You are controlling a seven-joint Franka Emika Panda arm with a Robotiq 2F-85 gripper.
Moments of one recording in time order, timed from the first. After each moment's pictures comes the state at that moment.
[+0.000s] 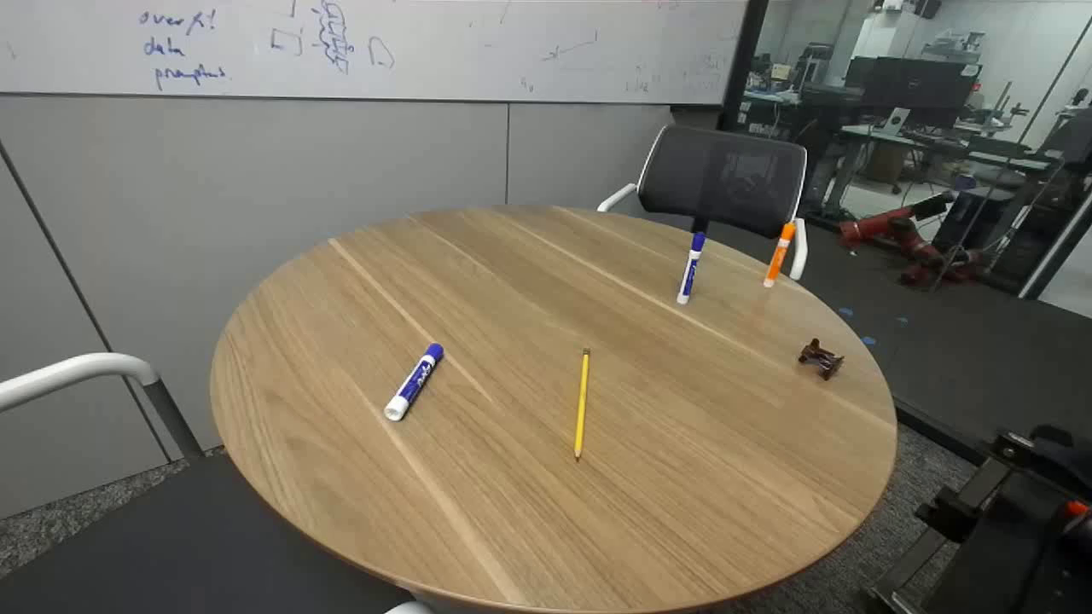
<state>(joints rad) -0.12 -0.54 -0.34 -2.31 -0.05 1.63 -0.35</state>
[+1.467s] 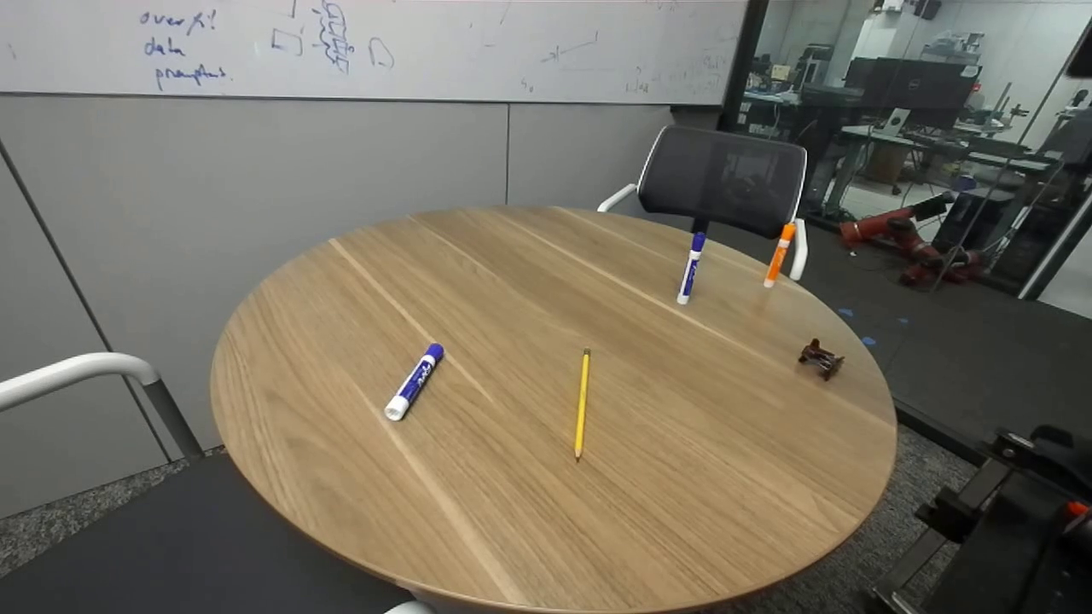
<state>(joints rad) -0.04 -0.31 -0.09 -2.41 0.08 2.03 -0.01</state>
